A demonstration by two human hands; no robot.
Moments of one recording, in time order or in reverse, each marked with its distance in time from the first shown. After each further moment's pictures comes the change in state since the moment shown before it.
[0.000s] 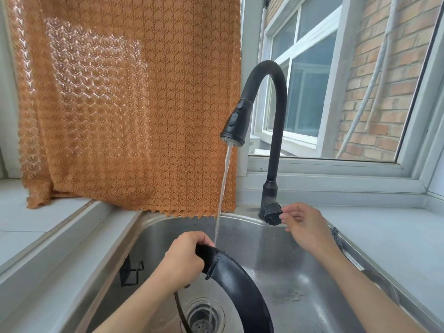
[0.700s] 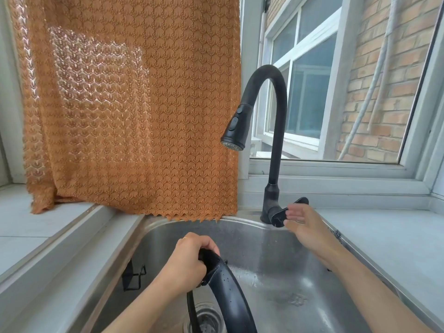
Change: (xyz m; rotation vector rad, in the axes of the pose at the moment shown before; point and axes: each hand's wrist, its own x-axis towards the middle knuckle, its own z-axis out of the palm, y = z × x) left_hand -0.002 0.007 0.000 0.014 -0.012 0.131; right_hand -0.003 -0.013 -0.006 0.122 -0.143 0.119
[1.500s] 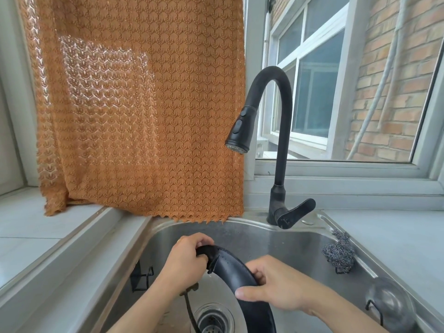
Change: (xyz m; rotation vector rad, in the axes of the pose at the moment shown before) left_hand 0.007 -0.015 -0.002 0.014 0.089 -0.164; right_hand -0.080 -0.024 0.051 -0.180 -0.832 -0.087
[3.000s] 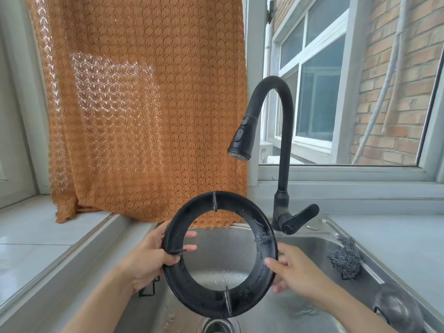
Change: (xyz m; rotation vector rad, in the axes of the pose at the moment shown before) left_hand 0.000 -0.033 -0.070 -0.668 -0.164 -0.042; right_hand 0.010 0.039 -0.021 0.200 0.380 0.145
